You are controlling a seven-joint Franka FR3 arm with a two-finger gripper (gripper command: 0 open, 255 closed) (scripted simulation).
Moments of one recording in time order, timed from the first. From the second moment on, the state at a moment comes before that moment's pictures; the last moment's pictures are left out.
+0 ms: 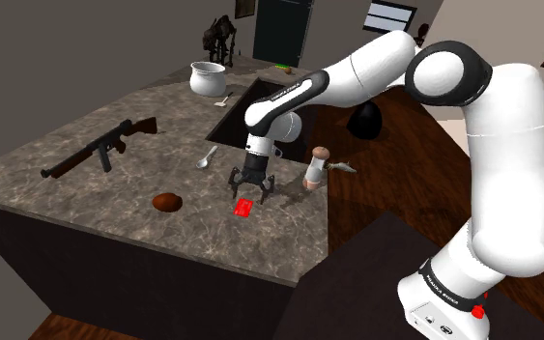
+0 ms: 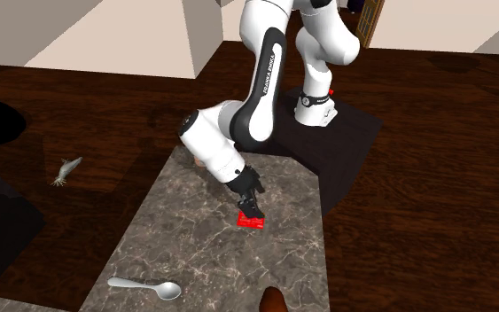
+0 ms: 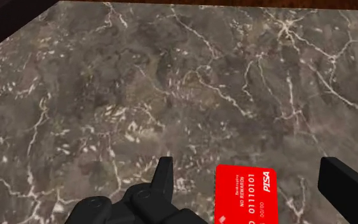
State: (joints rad) arm 0.04 0.64 0.22 -1.81 0.42 2.12 0.74
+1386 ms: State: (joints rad) arm 0.05 0.80 0.22 -1.71 0.45 2.17 0.75
